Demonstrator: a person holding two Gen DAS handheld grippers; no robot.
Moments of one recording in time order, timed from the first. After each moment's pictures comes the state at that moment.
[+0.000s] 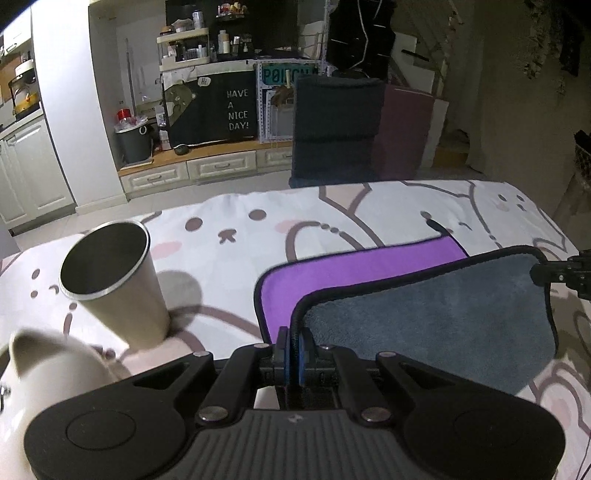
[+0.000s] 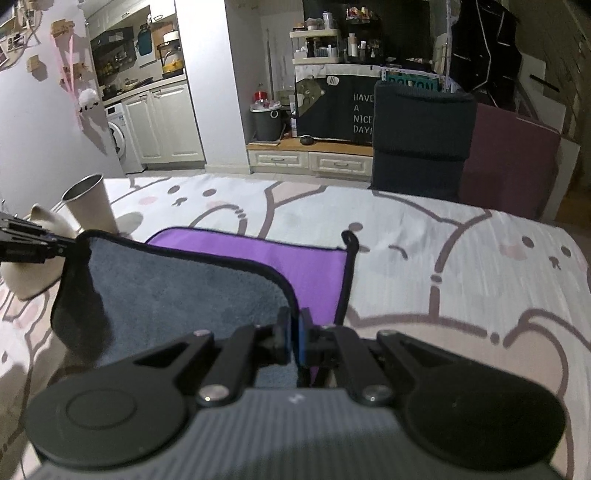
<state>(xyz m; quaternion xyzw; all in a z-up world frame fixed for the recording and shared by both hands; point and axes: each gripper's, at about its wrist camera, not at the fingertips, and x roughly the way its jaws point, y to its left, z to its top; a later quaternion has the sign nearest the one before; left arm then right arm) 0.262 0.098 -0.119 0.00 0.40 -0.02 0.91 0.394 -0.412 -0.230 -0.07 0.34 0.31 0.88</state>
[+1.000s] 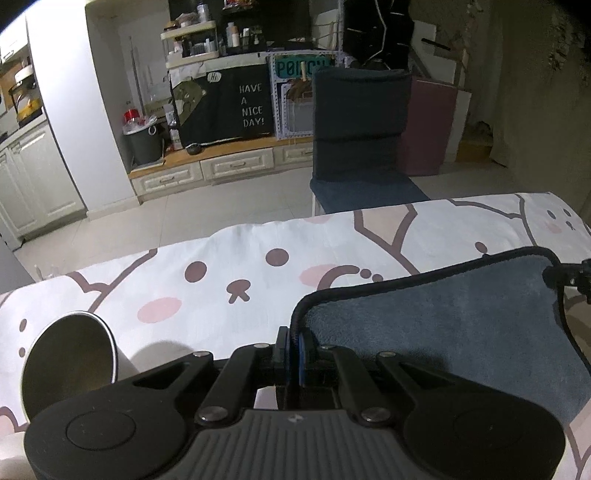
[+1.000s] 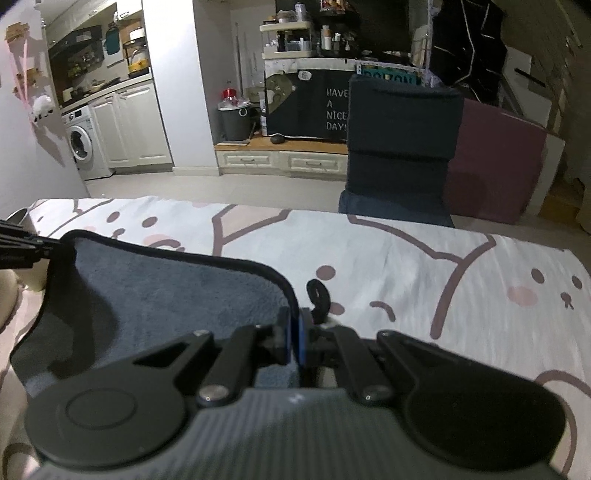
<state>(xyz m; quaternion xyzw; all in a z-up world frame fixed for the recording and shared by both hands) 0.362 0.104 -0.131 0.02 0.42 0.01 0.91 0.484 -0.369 -0.239 -0.07 0.35 0.27 0.89</state>
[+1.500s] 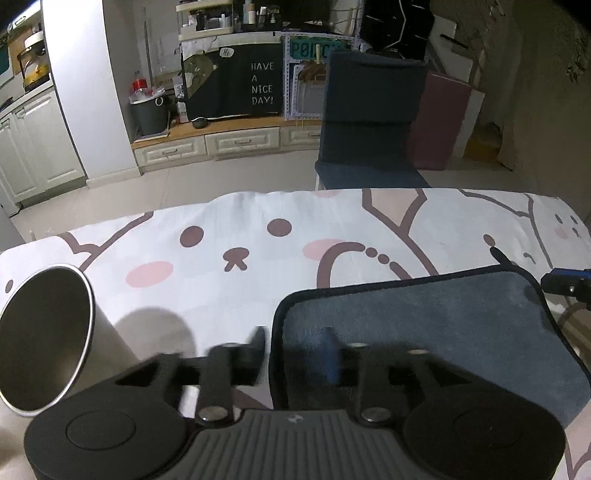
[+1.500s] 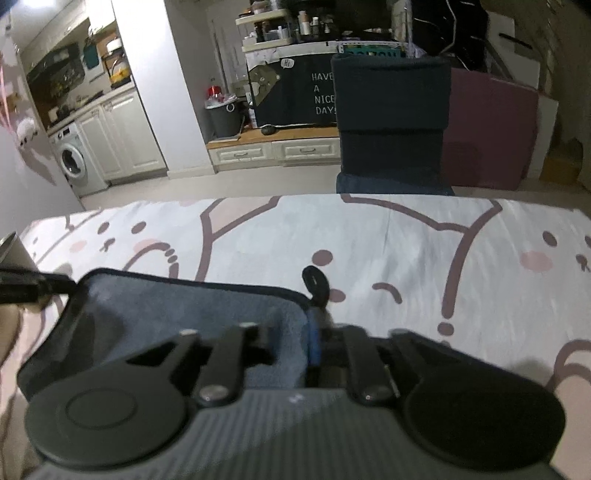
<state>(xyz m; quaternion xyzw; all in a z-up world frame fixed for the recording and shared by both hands) 0.361 0.111 -0.149 -0.02 0.44 0.02 0.90 0.492 -0.380 -0.244 -0.01 0.38 0.27 0.88</state>
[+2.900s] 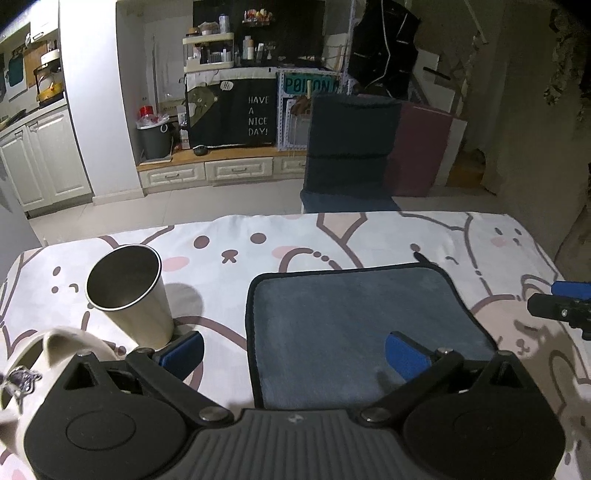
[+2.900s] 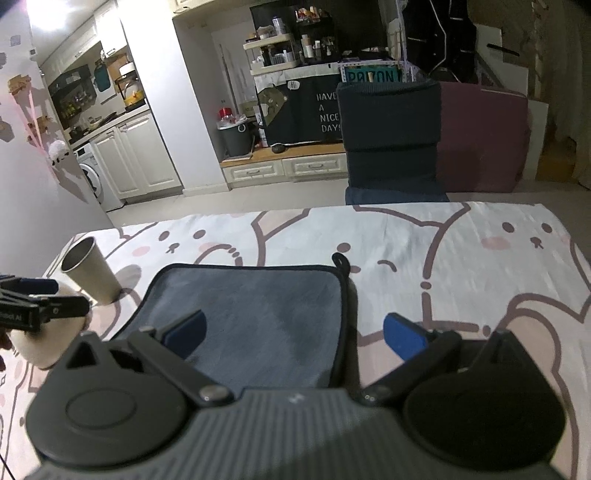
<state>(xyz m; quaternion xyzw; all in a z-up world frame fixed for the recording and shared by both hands) 0.243 0.071 -0.062 -0.03 0.40 0.01 0.92 0.367 -0.420 -0.167 0.00 0.36 0.26 0.89</state>
